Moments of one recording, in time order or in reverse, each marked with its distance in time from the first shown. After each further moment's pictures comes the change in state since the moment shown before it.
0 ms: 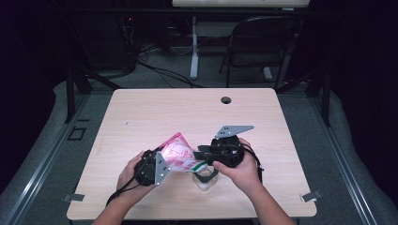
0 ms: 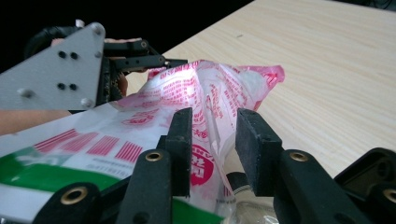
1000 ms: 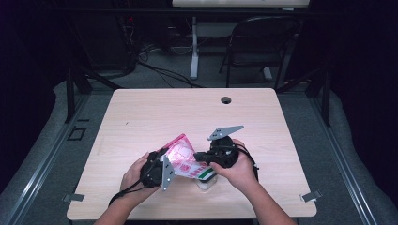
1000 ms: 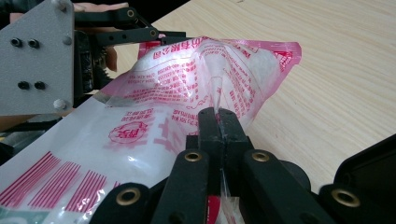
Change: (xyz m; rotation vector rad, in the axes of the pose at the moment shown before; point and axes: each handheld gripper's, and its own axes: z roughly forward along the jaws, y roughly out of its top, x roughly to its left) left arm -0.013 0.006 0.005 -0.008 0.041 0.100; right arm -0.003 -0.003 0.016 0.124 -0.015 -0.015
